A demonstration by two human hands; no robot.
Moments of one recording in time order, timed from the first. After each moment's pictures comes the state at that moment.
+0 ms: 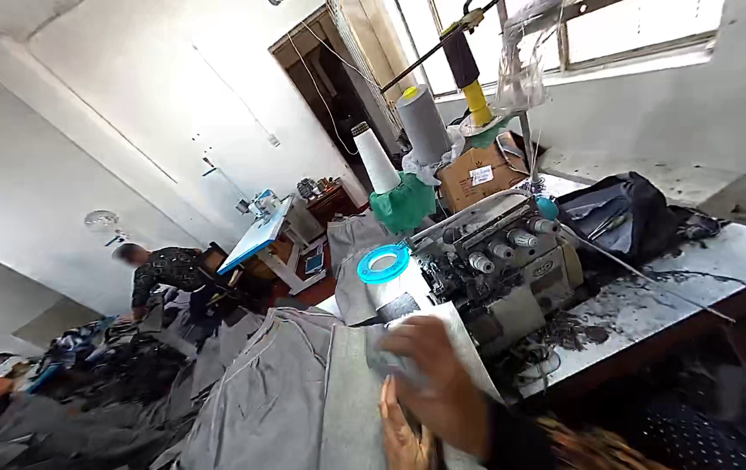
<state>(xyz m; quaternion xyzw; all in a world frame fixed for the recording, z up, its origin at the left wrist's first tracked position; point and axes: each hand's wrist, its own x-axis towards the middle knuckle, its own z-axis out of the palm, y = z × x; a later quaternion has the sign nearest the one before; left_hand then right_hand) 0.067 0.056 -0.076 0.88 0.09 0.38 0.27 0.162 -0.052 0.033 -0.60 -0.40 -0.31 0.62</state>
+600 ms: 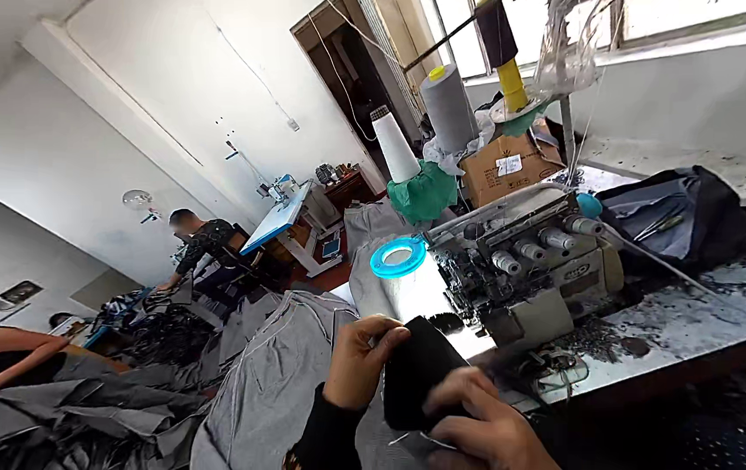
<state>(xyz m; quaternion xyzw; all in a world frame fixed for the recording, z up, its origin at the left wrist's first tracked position) 0.102 0.081 0.113 0.91 -0.05 0.23 0.35 0.130 -0.116 0.031 -0.55 -0.47 -0.10 0.68</state>
